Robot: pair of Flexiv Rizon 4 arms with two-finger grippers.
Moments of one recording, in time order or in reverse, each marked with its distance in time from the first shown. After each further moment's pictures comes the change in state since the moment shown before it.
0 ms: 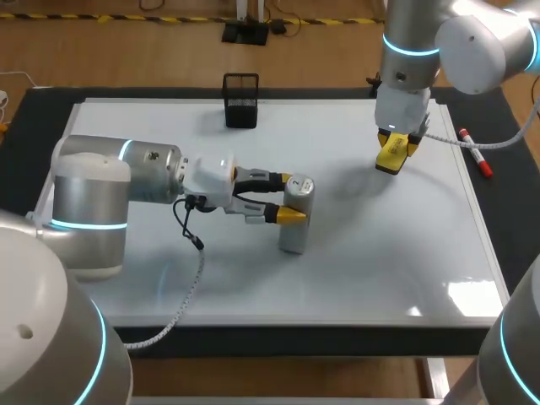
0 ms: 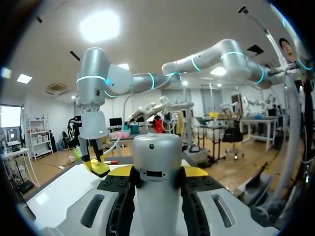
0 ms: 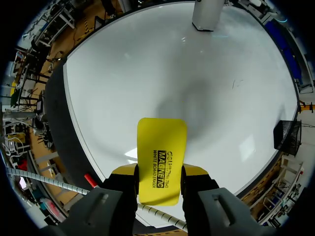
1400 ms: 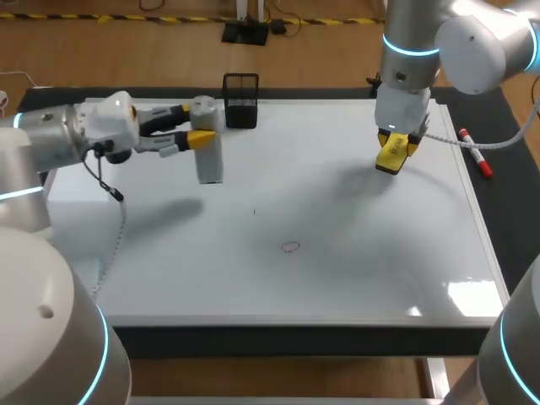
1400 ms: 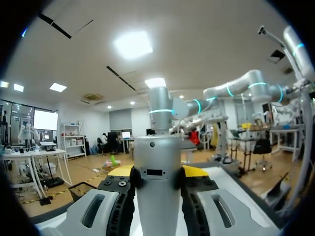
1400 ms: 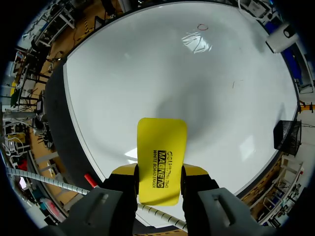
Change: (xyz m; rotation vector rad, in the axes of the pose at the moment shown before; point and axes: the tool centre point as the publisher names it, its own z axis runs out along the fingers) left arm -0.115 -0.052 -0.186 0.095 -0.338 -0.013; right arm 0.000 0.000 0.000 0.000 0.000 0.000
